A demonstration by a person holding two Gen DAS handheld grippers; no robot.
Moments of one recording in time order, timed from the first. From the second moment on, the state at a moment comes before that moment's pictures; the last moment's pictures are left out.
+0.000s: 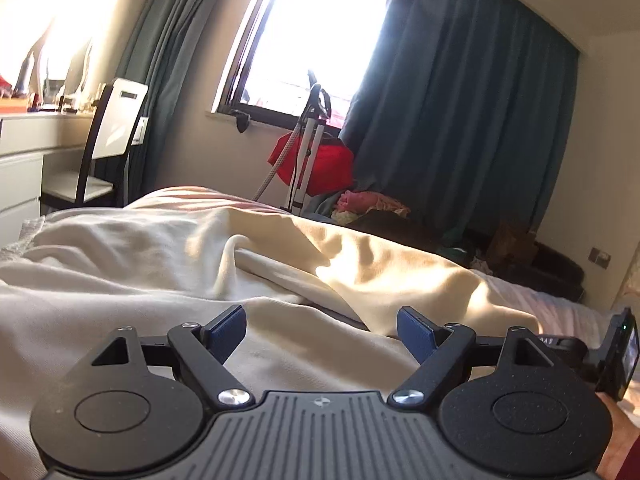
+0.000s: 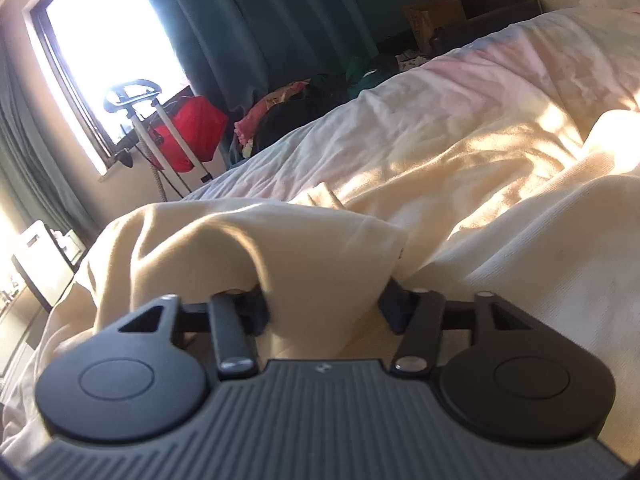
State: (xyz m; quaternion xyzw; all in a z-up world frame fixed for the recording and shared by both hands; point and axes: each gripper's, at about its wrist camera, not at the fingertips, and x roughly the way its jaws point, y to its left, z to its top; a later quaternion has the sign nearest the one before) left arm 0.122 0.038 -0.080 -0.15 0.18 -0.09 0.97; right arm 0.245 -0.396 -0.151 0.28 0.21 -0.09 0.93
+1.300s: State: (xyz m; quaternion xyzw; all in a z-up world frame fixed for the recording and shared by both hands) left arm 0.163 0.015 -0.137 -0.12 0.22 -0.08 0.97; right arm 0.473 -0.467 -0.042 0.13 0.16 -0.23 0.95
